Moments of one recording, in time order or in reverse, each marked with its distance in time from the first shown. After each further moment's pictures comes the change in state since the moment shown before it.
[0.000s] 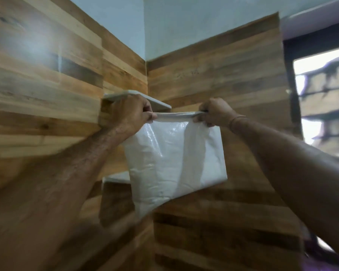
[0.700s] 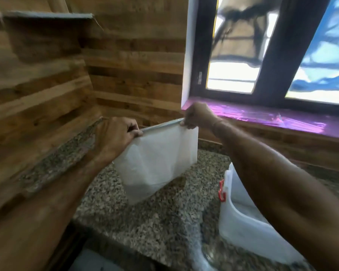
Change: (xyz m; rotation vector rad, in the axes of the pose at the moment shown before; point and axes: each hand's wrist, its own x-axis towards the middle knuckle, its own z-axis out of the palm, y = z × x) left_hand -0.464 0.306 0.012 -0.218 -0.709 -0.148; right_hand -0.532 0.215 -0.029 0.283 -0.672 0.432
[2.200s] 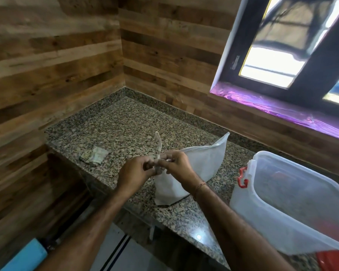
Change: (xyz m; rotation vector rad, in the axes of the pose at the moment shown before) left_hand -0.181 -0.059 0.095 -0.405 -0.183 -0.318; right_hand -0.151 -0.059 0.226 0.656 -0.180 -0.025
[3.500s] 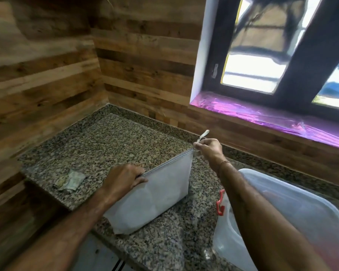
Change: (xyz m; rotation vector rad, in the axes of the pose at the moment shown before) left_hand 0.096 0.043 0.043 0.693 -0.050 0.387; right_hand 0.095 0.063 -0.222 0.007 0.404 0.313
